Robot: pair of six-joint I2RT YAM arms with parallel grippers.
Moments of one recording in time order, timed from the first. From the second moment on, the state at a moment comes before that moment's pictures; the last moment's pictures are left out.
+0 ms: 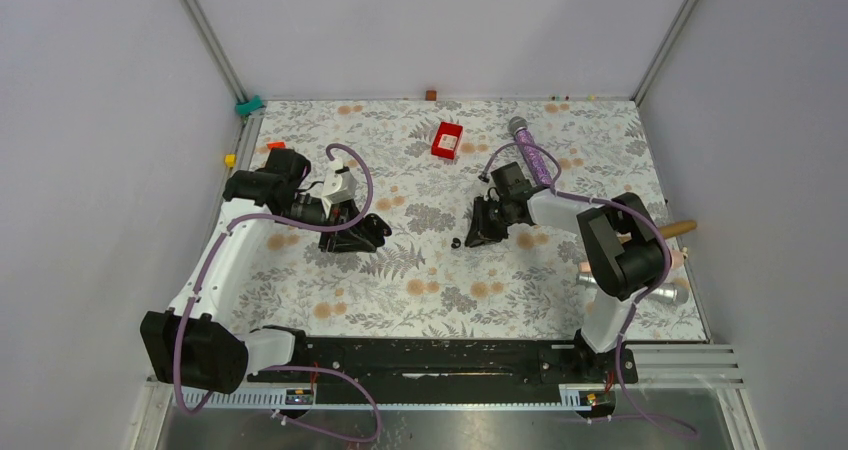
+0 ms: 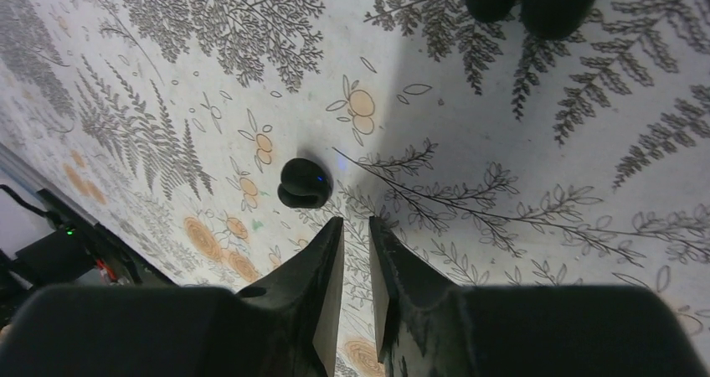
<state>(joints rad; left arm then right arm) -0.16 1.23 1.17 -1.27 1.26 1.08 0.44 1.80 0.97 -0.29 -0.41 0.46</state>
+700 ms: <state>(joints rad) -0.16 1.23 1.17 -1.27 1.26 1.08 0.44 1.87 1.00 -0.21 -0.54 0.56</state>
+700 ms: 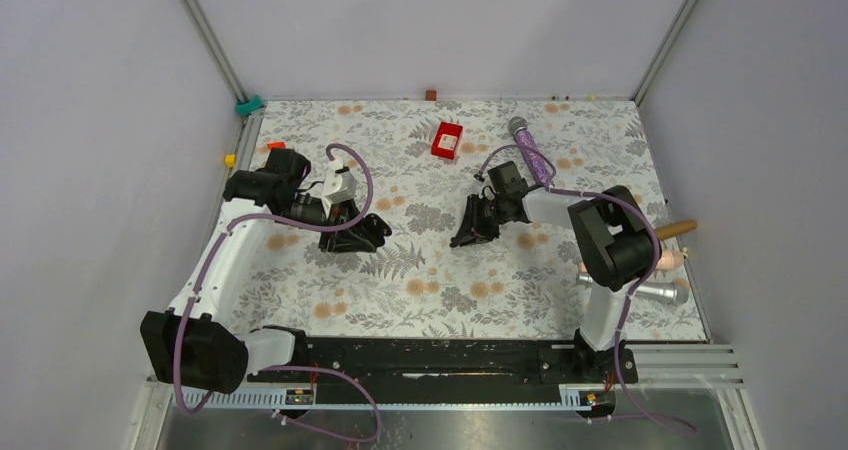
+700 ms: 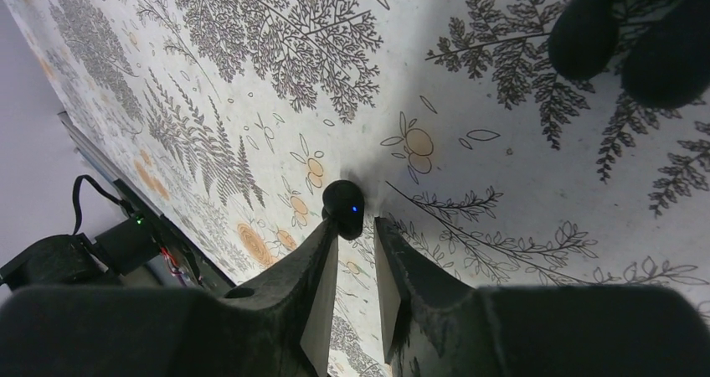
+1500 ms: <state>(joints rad) -0.16 1.23 1.17 -1.27 1.26 1.08 0.44 1.67 1.00 -0.24 -0.53 0.47</state>
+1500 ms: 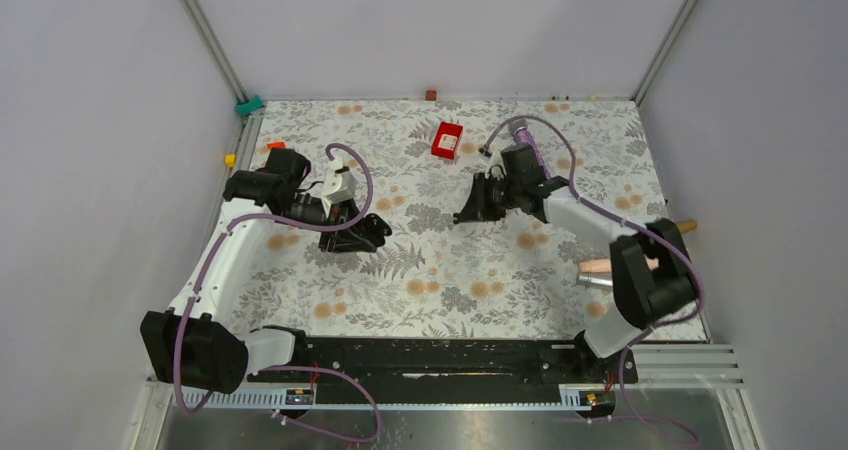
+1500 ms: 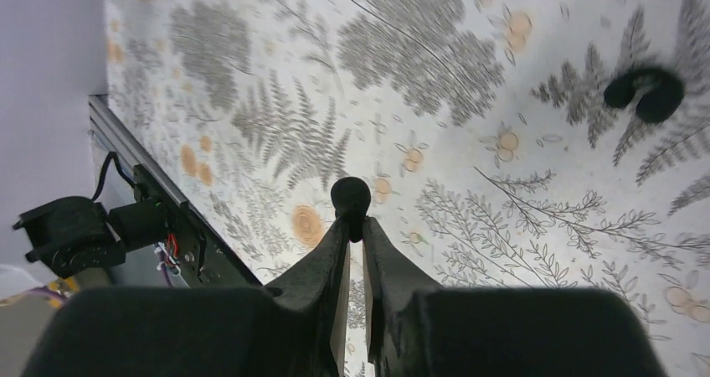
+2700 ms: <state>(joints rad) -0.40 1.45 1.38 -1.27 1.22 1.02 0.58 1.06 1.18 -0.47 -0.77 -0.02</state>
